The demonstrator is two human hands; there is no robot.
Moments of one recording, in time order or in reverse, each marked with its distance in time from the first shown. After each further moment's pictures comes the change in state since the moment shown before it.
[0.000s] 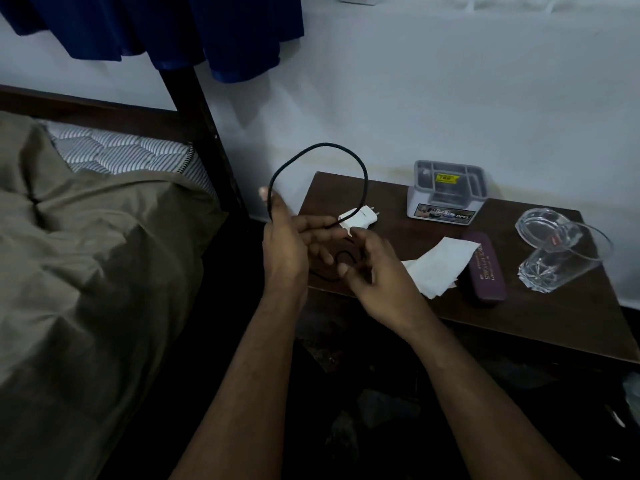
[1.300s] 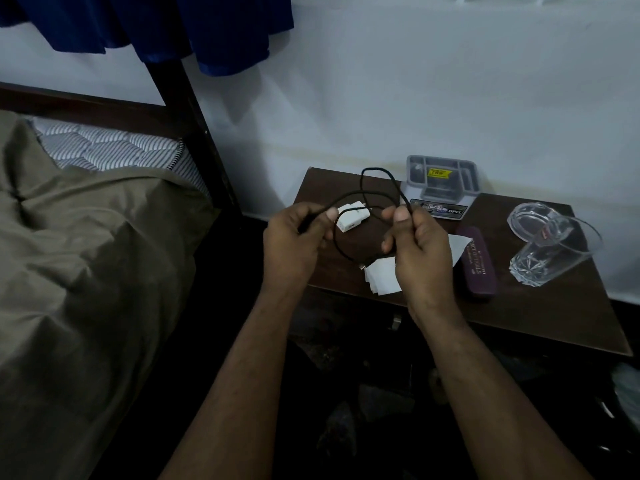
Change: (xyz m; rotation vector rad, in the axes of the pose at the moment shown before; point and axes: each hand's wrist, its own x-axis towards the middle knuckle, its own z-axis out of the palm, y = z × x) left_hand 0.004 -0.016 0.004 0.343 -0.043 0.375; right_hand 0.010 0.002 -0.029 0.369 0.464 0.026
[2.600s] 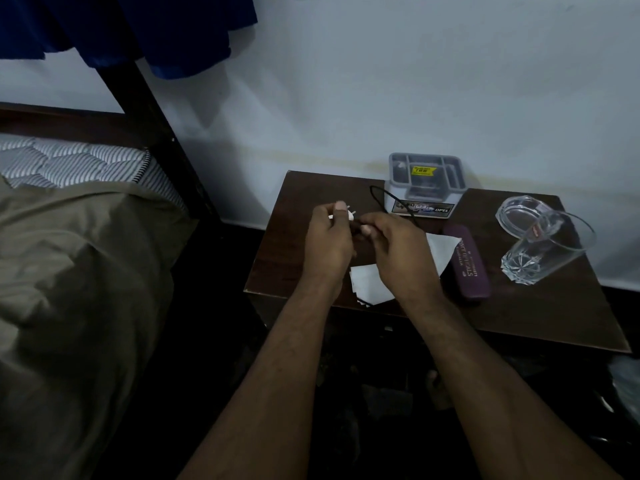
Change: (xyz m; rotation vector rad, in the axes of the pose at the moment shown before) left_hand 0.030 -0.020 0.088 -0.110 -0.032 -0.330; right_hand 0.040 0.031 -0.007 -0.561 -0.203 -0.197
